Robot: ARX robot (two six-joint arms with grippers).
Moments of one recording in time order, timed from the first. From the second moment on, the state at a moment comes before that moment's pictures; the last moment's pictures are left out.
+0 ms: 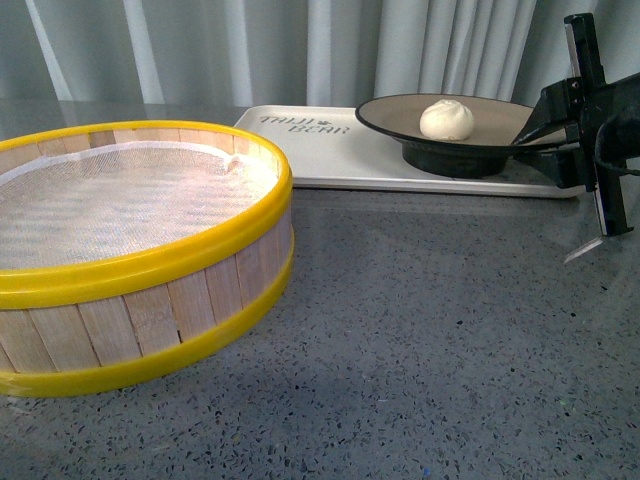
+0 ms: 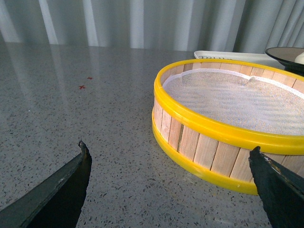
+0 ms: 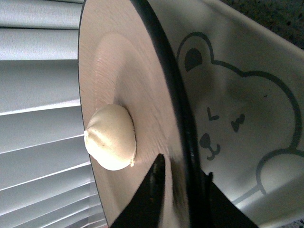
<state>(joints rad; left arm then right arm) 0.00 0.00 0.03 0.00 0.00 0.00 0.06 1.90 1.24 0.19 -0.23 1.36</state>
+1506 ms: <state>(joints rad) 0.00 0.00 0.03 0.00 0.00 0.00 -0.21 1.14 0.57 0.54 0.20 0.60</state>
